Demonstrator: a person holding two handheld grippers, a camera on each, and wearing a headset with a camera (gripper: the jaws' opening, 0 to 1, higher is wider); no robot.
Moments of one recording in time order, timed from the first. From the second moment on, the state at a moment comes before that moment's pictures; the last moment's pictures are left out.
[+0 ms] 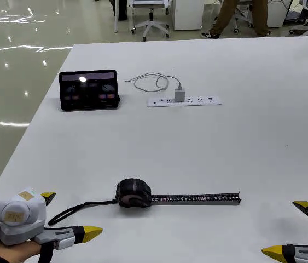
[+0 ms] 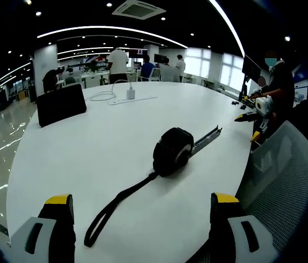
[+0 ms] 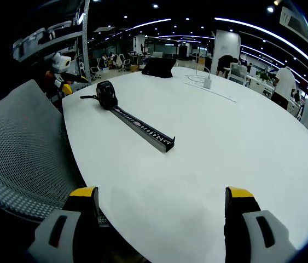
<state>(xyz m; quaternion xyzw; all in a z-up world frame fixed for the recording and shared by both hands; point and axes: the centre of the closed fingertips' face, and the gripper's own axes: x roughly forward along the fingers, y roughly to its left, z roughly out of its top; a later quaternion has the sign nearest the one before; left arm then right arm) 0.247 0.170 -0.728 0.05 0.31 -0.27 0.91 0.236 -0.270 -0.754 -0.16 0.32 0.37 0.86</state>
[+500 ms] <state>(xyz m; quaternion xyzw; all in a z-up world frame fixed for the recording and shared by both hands) 0.254 0.171 -0.728 0.06 0.31 -0.27 0.91 0.233 -0.268 -0.754 -0.15 0.32 0.37 0.86</state>
